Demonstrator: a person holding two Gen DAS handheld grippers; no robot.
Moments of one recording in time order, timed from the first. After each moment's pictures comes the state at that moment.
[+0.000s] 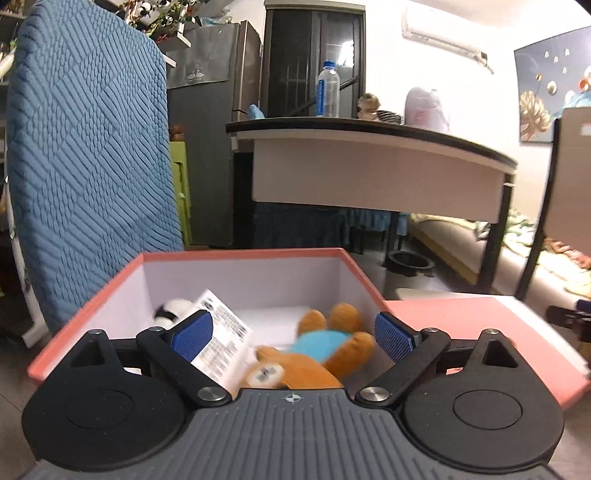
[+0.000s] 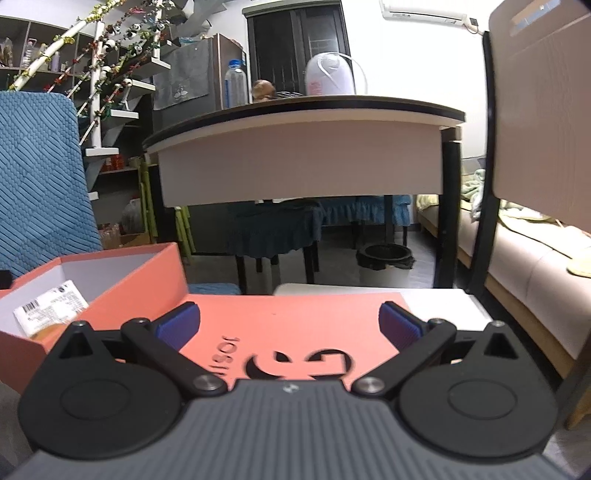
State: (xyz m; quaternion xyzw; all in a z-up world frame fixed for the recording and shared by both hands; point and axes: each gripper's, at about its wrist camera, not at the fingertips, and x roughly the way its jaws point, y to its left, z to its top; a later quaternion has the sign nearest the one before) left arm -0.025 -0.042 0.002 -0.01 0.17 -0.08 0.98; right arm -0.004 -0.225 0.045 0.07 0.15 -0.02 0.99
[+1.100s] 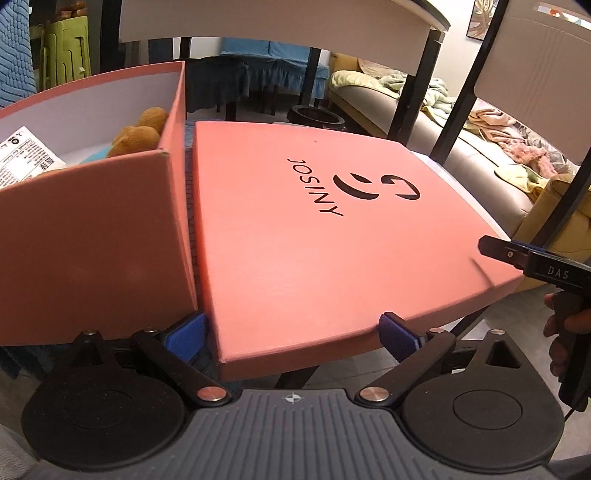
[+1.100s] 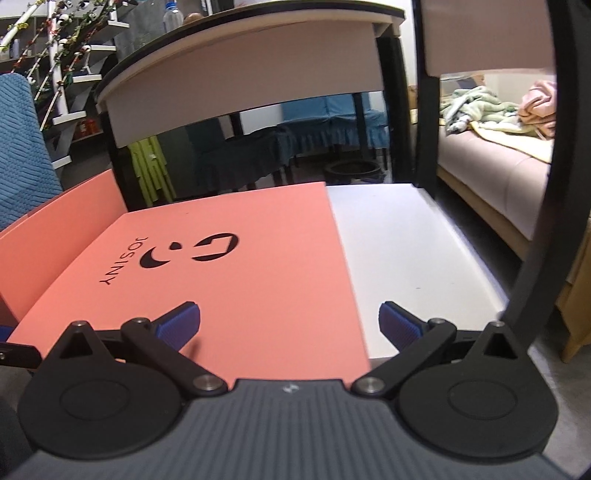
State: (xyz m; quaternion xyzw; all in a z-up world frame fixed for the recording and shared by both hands) left arm 0.001 -0.164 -0.095 0.00 0.38 -0.20 0.90; right arm -0.018 -0.313 -0.041 0.13 0.25 -0.01 0.96
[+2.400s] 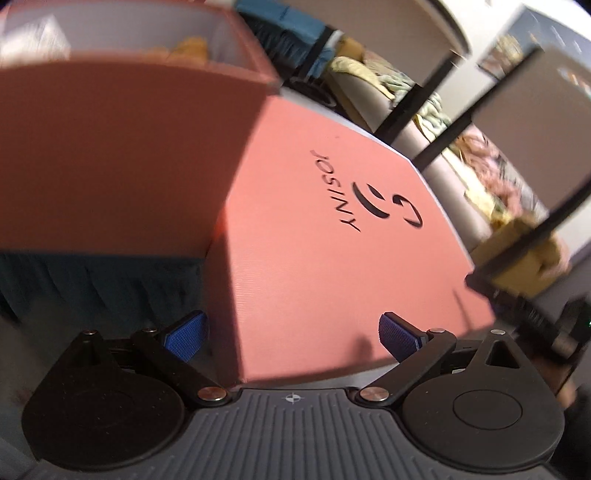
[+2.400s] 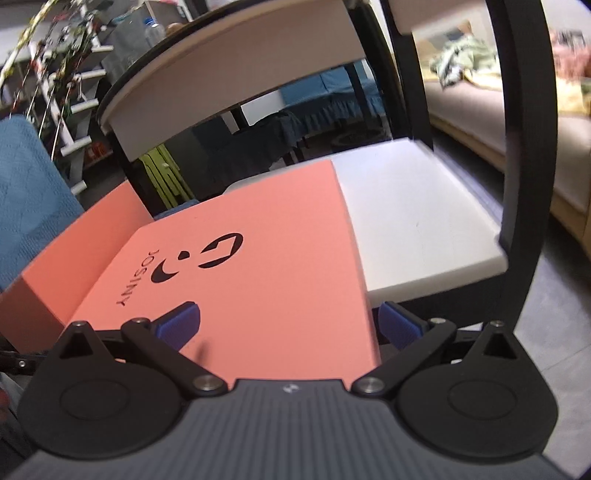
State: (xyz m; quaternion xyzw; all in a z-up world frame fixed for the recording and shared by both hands) left arm 0.011 -0.121 -0.108 -0.15 0.45 -0.25 0.84; right arm -0.059 -0.333 -0.050 0.24 0.27 0.01 0.93
